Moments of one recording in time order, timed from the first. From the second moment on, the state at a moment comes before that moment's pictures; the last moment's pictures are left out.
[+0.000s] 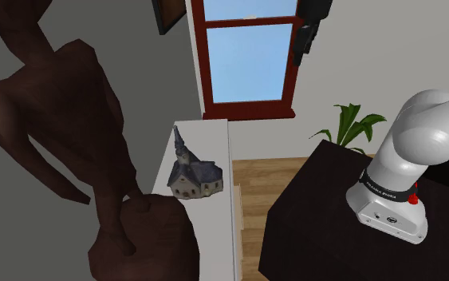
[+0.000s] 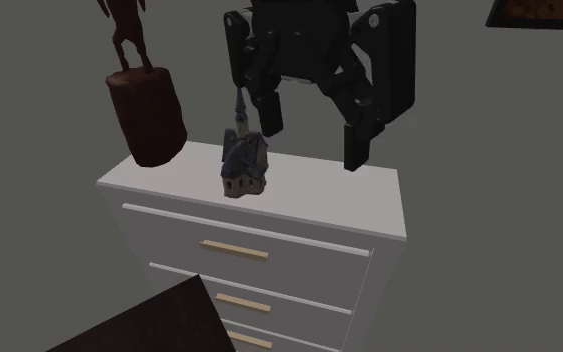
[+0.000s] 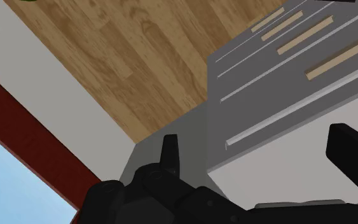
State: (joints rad) arm 0.00 -0.79 0.04 -2.39 -0.05 1.71 -0.14
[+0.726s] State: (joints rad) arm 0.05 -0.68 0.22 -2.39 0.07 1.85 0.09
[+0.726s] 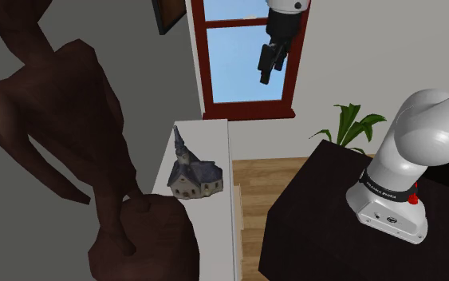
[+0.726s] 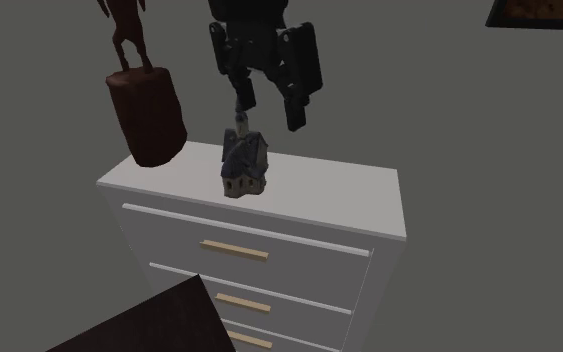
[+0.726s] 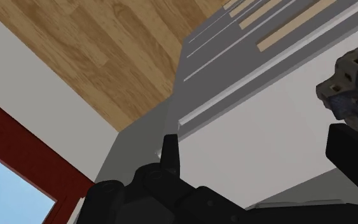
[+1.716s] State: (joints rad) arm 0.05 -0.33 0.55 -2.16 0.06 2.08 0.49
